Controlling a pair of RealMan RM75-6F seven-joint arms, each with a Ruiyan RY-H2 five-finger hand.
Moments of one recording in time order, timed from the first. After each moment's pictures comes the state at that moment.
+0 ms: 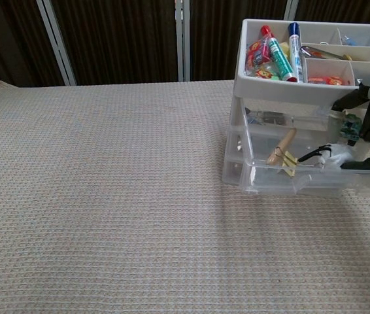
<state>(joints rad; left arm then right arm) -0.06 -1.15 -0.11 -1.57 1.49 1.61 -0.03 0.44 -1.32 0.19 -2.12 -0.97 1.28 -0.75</state>
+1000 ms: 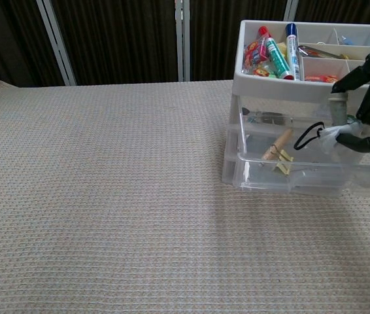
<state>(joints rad) -0.06 -1.15 -0.11 -1.57 1.49 1.61 -0.03 0.40 -1.31 0.12 -2.15 -1.20 1.36 -0.63</state>
